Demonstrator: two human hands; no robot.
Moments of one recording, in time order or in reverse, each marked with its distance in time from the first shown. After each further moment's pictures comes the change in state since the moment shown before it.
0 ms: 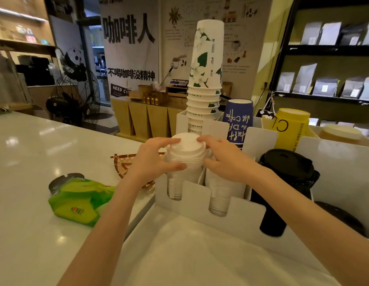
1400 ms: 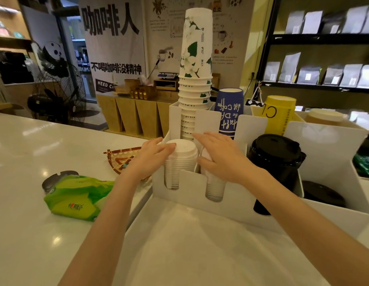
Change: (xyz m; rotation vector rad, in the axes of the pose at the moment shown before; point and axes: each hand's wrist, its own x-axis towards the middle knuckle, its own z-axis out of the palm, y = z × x) left_hand 0.009 -0.022 0.014 -0.050 -0.275 -0.222; right_hand -0.031 -0.014 0.008 -0.221 0.076 -0.042
